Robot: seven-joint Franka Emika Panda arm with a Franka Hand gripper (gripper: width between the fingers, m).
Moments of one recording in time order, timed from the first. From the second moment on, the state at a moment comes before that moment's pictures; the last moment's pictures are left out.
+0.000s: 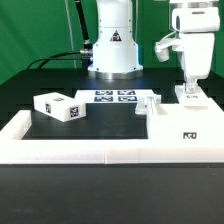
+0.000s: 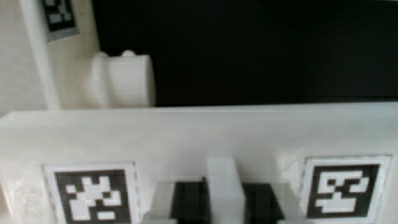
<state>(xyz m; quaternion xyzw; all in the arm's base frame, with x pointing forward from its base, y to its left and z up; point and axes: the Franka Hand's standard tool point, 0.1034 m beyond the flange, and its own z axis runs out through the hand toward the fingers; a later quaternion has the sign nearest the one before) 0.472 0.121 0.055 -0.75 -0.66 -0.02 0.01</state>
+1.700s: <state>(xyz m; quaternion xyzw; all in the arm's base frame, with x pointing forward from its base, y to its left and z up) 0.580 0.107 0.056 -0.75 -0.66 -0.01 0.01</state>
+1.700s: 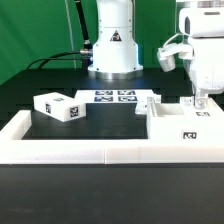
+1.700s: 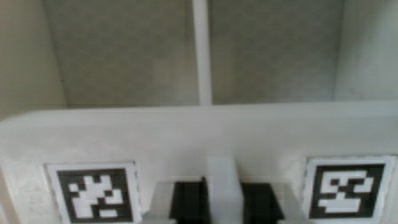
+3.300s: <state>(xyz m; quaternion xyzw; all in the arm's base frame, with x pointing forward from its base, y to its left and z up) 0.518 0.090 0.097 -0.77 -0.63 0.00 -0.01</state>
